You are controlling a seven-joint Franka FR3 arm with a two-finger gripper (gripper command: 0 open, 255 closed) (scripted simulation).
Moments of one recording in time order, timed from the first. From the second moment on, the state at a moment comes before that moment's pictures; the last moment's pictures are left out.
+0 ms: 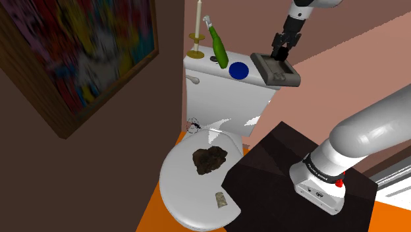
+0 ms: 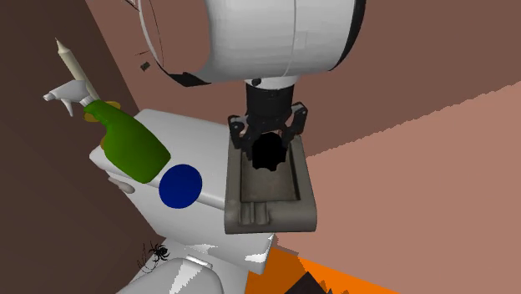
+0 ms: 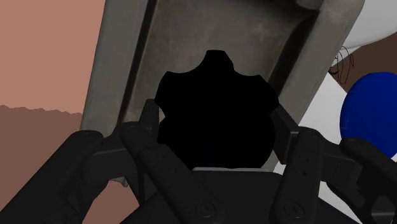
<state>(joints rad) -0.27 -0.23 -0.22 -2.13 -0.04 1.91 -0.15</state>
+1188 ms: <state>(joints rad) -0.27 -0.22 -0.22 -2.18 -0.04 1.97 -0.16</state>
